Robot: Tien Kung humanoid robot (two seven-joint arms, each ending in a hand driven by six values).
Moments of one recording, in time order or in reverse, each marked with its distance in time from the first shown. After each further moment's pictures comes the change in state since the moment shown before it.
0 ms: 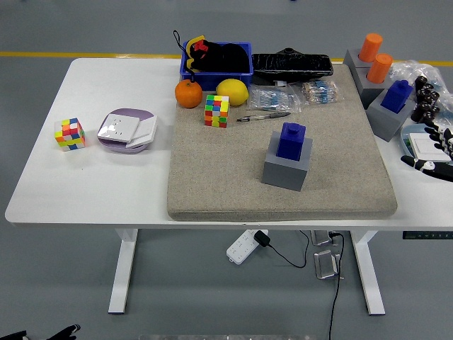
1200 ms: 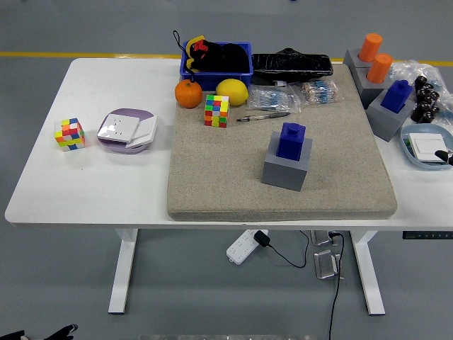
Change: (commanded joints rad) left arm -0.002 0.001 0.002 0.005 -0.006 0.004 0.000; right arm -0.036 0.013 0.154 0.037 -0.023 -0.024 -0.013
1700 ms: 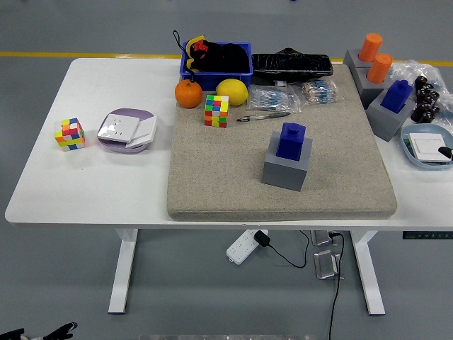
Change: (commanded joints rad) left arm -0.004 0.004 -0.006 0.000 0.007 0.002 0.002; right arm 0.003 0.001 0.016 0.006 0.006 0.006 -0.009
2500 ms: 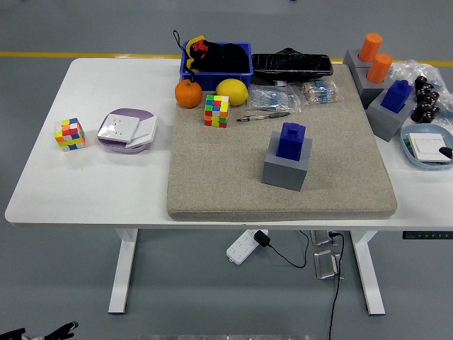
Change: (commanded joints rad) left arm -0.001 -0.003 0.011 -0.002 -0.015 0.000 -0.003; right arm 0.004 -0.005 0.002 0.002 0.000 0.011 -0.021
